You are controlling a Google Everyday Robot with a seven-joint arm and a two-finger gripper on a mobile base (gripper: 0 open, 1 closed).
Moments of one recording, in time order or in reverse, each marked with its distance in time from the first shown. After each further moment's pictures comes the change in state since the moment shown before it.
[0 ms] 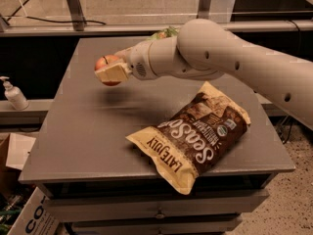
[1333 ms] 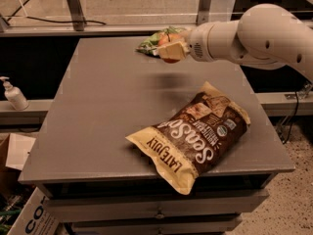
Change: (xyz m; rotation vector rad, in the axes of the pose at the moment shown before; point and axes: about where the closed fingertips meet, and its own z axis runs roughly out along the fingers) arm 0.029 -0.137 -0.121 0.349 0.038 0.045
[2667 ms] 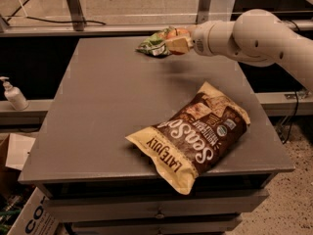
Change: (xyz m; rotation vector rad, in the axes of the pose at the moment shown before) arm 0.012 -0.067 0.035 0.095 -0.034 0.001
